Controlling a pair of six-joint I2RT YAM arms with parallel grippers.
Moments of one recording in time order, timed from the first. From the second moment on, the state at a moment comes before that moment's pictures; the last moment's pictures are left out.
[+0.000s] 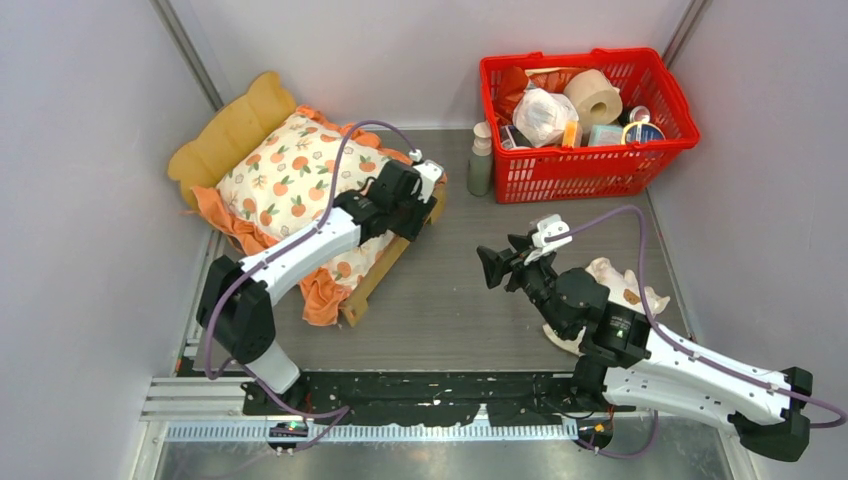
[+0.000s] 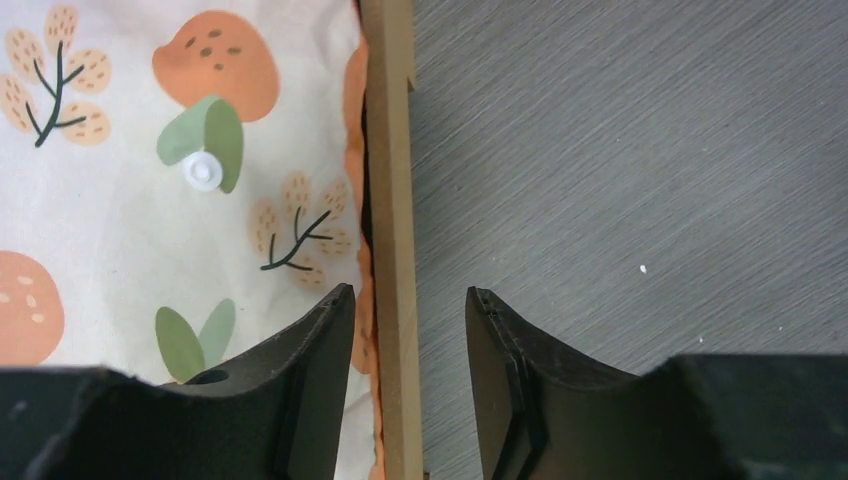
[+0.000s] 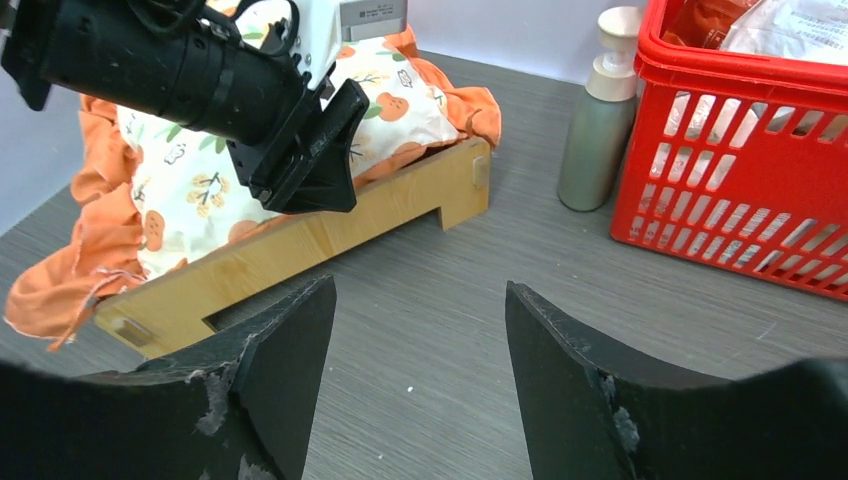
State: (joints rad) left arm -0.67 1.62 1.33 -0.52 -0.08 0.00; right arm 1.10 0.65 0.67 -0.05 0.63 0.13
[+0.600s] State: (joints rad) left arm -0.71 1.99 1.72 -0.54 -0.19 0.15; right arm 1.07 0.59 0.66 -0.07 0.63 0.08
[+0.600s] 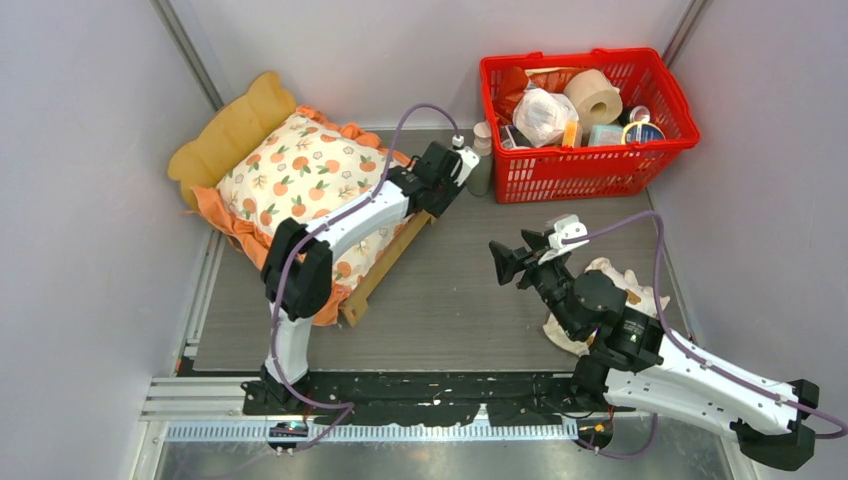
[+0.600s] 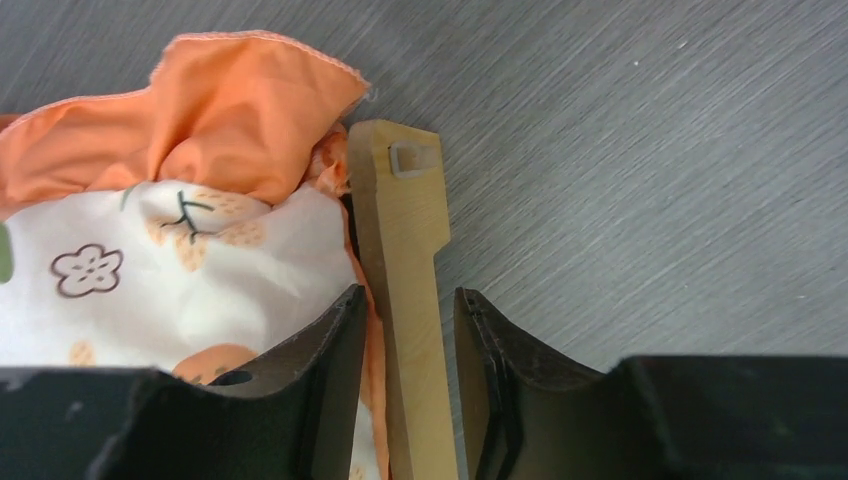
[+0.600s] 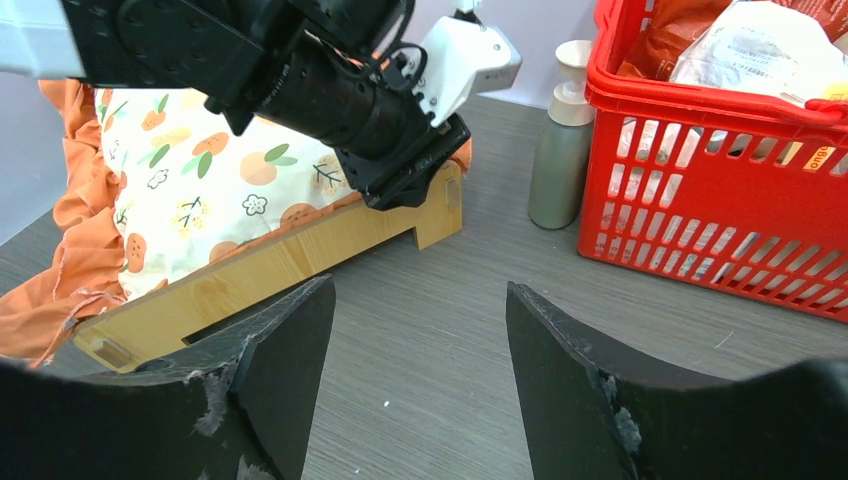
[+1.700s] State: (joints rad) left arm -0.99 1.31 0.93 -0.38 -0.05 0.42; right arm 1.05 0.68 0.66 -0.07 0.62 0.12
